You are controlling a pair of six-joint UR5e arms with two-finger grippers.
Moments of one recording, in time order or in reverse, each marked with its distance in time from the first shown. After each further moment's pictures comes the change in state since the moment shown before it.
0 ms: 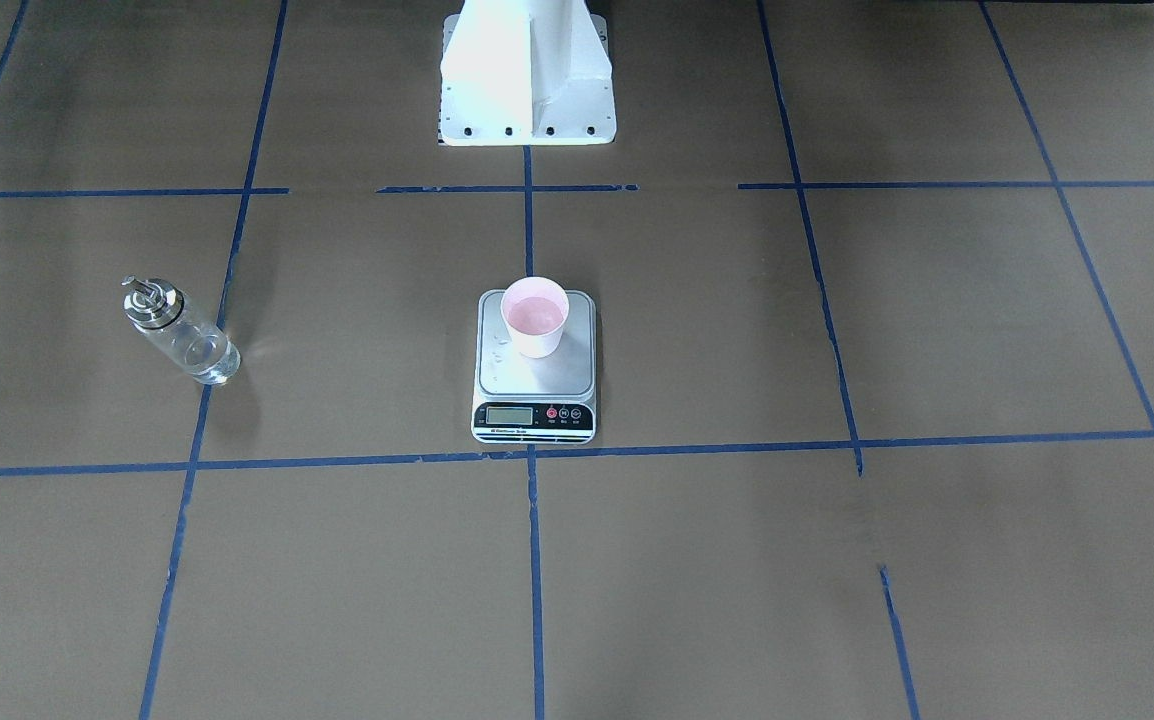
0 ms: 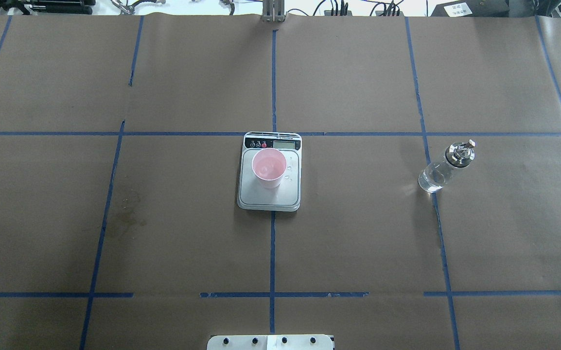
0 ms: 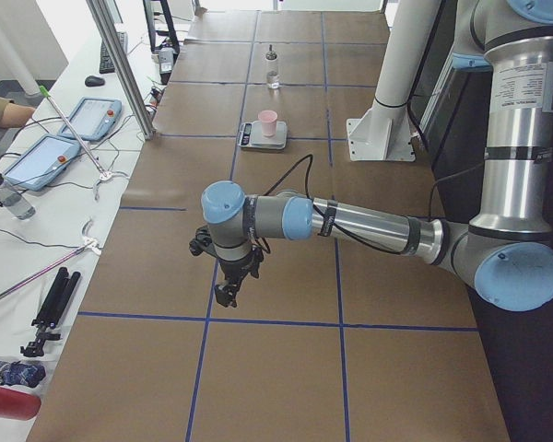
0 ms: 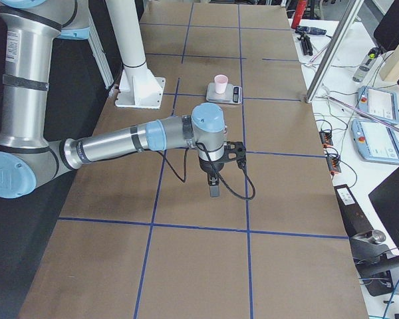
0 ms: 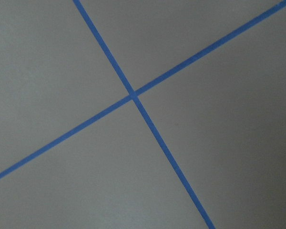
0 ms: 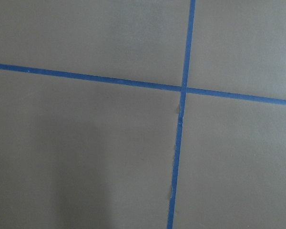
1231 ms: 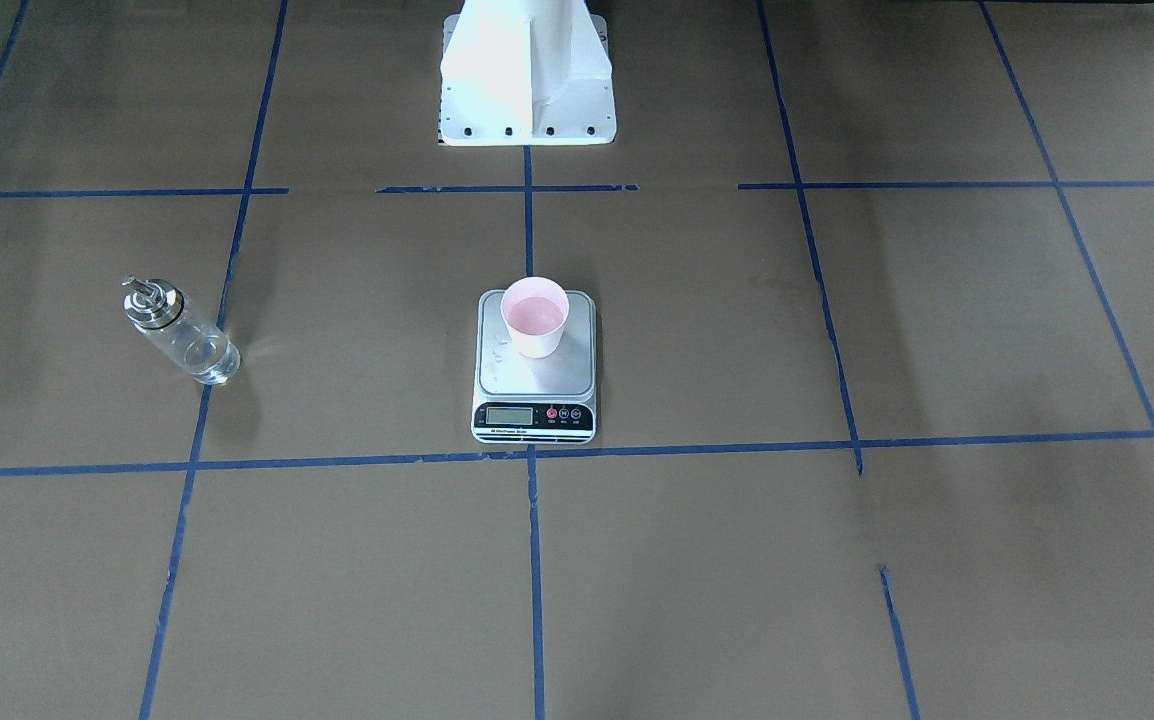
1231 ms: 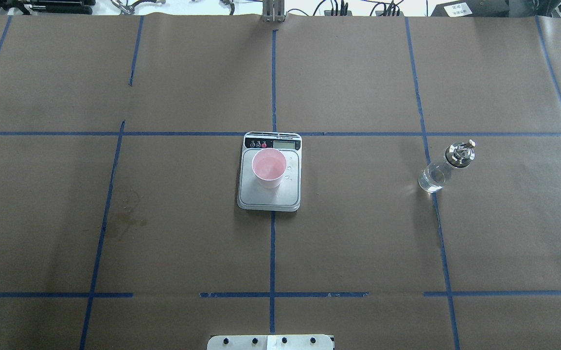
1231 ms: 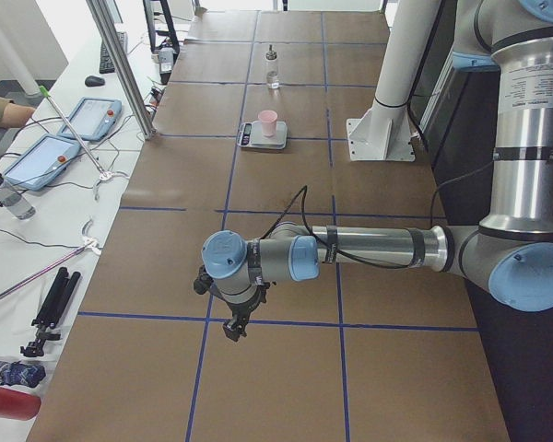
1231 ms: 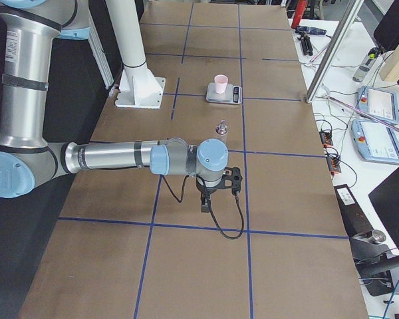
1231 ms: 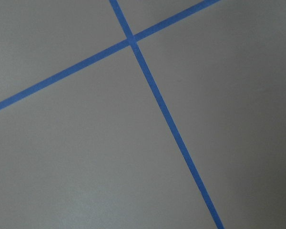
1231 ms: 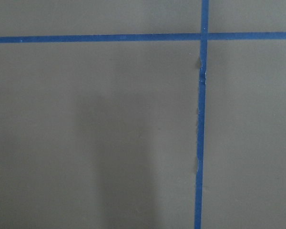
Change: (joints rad) left arm -0.073 0.005 0.139 -0.078 -0.065 0.081; right arm 0.004 -0.007 -0.184 0.003 0.199 -0.029
